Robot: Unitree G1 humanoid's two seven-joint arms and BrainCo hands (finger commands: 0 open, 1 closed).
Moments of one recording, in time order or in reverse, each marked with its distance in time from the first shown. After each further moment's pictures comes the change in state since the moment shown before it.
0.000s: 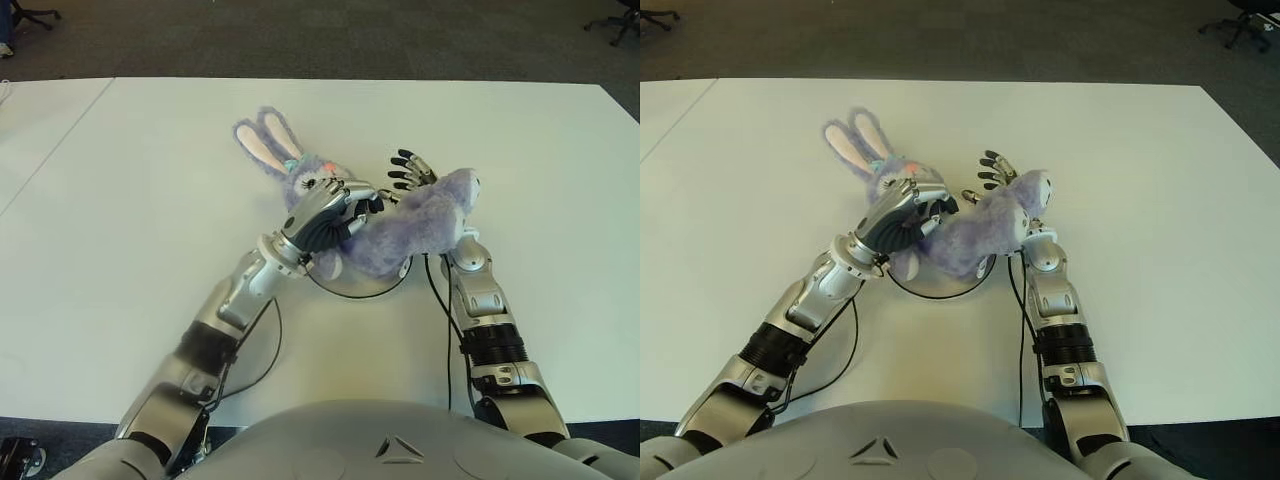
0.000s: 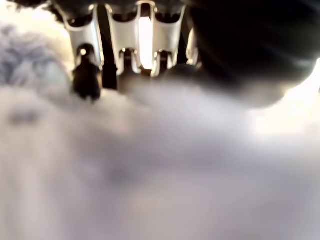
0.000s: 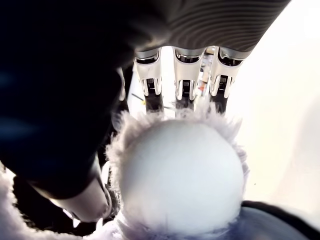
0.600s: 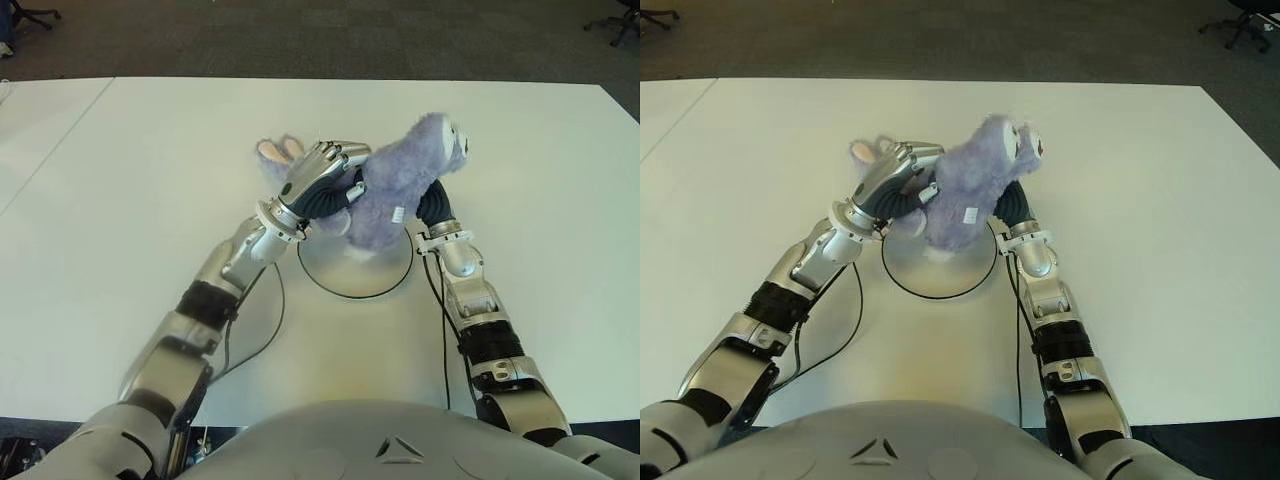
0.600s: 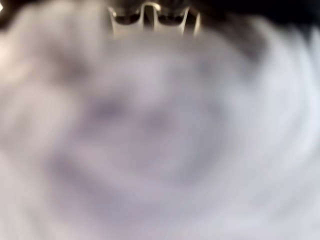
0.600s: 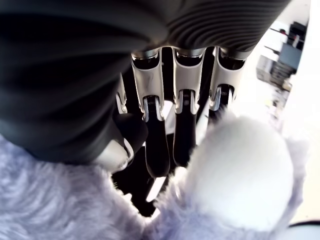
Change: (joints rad) left arm -0.203 0.013 0.023 0.187 0.104 -0.054 0.145; right arm -0.011 -0.022 0.042 0.067 -0.095 -0.239 -0.052
